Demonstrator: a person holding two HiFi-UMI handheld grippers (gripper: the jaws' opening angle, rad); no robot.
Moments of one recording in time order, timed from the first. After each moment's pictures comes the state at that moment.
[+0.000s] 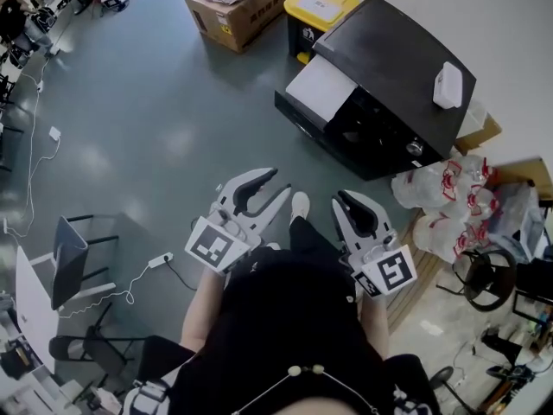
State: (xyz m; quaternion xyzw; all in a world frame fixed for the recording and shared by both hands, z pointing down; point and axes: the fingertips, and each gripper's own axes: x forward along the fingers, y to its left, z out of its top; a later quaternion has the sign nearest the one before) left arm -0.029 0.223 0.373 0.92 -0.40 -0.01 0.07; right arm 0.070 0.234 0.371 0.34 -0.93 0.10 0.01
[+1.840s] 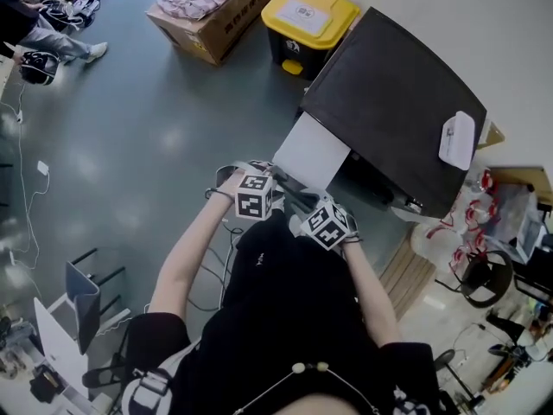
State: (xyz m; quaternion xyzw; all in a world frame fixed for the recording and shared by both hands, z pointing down) left arm -0.019 -0.003 0.654 0.86 0.07 0.50 -0.04; right arm -0.003 0.016 0.657 0.18 -0.87 0.17 0.43
